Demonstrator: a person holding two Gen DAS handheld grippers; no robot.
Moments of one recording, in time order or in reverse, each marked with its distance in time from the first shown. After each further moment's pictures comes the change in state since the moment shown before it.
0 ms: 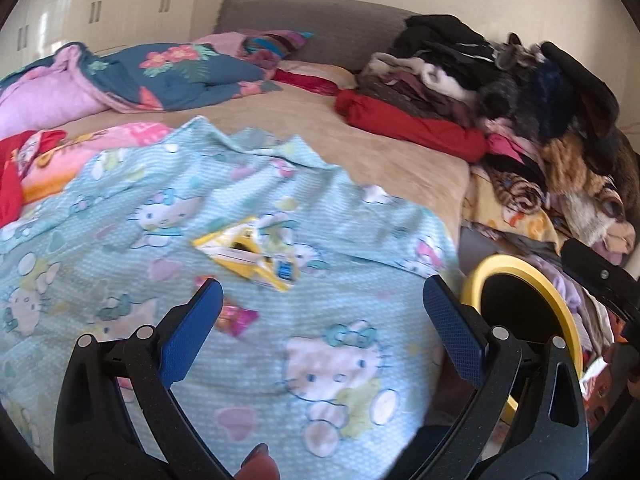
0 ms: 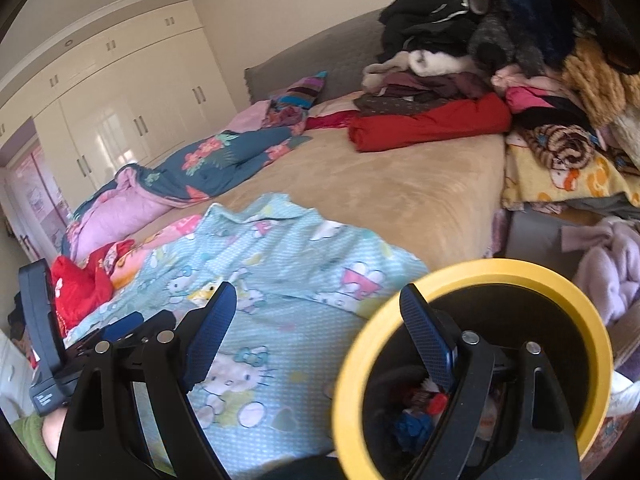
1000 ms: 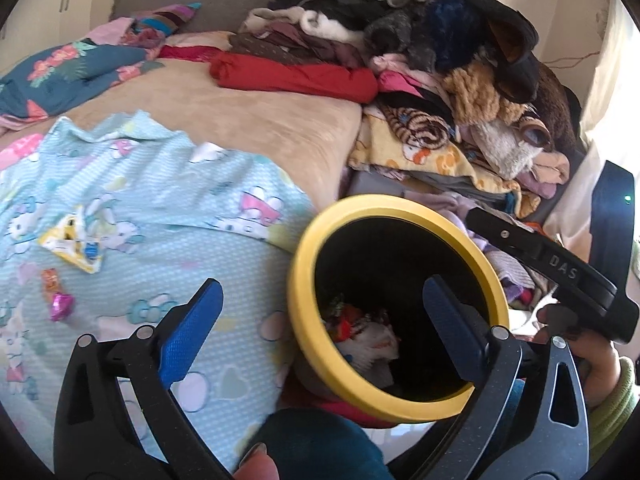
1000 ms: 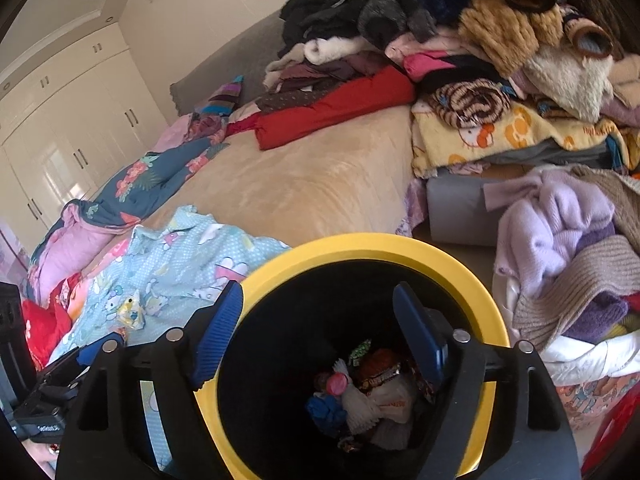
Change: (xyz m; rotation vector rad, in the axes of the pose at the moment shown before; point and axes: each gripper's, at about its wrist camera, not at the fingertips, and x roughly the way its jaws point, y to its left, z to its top) left arm 0.021 -0.137 -0.025 0.180 0.144 -0.284; right arm -0.045 -0.124 -0.021 0.171 -0.005 -0.194
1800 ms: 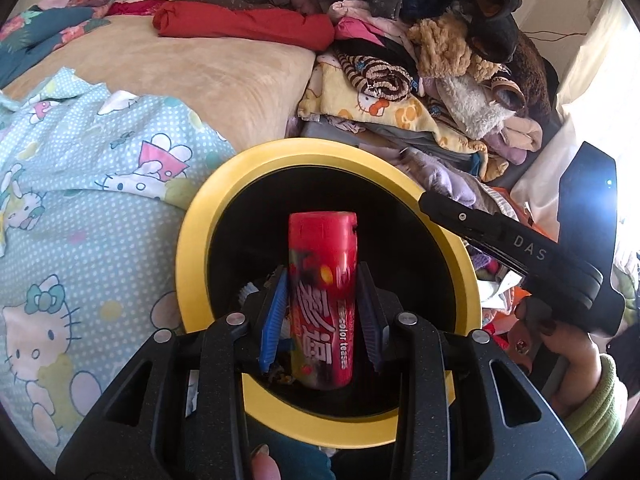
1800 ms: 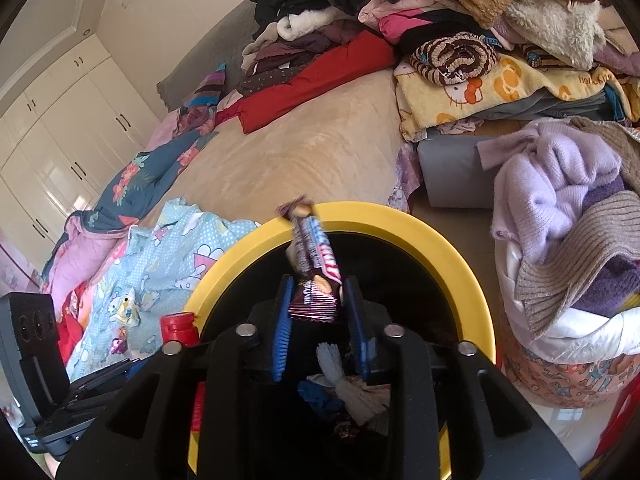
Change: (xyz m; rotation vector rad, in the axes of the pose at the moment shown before) left arm 0.066 -0.043 -0.007 0.014 0.174 -0.169; right arm 0.022 -0.054 -0.013 0.124 0.098 0.027
